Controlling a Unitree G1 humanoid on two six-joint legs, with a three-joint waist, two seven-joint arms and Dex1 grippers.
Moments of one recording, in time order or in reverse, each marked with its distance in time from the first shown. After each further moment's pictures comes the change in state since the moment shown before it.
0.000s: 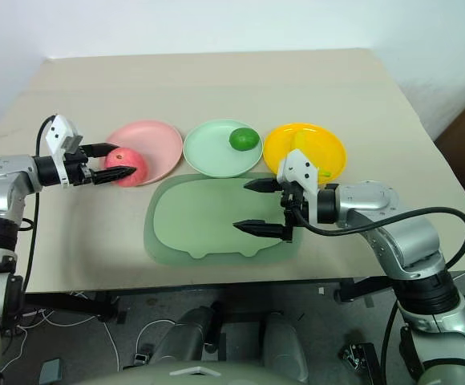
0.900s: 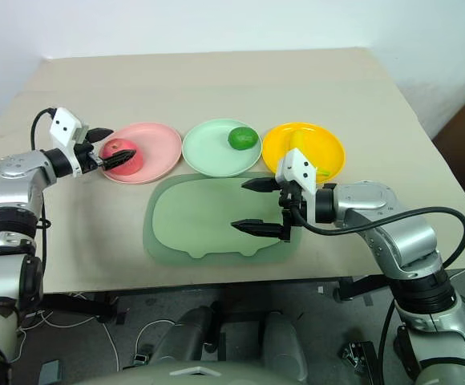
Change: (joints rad) left arm -0.124 -0.070 0.031 0.199 0.054 -0.186 0.126; right arm -0.002 0.015 0.000 -0.001 0.001 0.002 -0.001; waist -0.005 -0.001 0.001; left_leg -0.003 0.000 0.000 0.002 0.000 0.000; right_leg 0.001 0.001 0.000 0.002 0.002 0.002
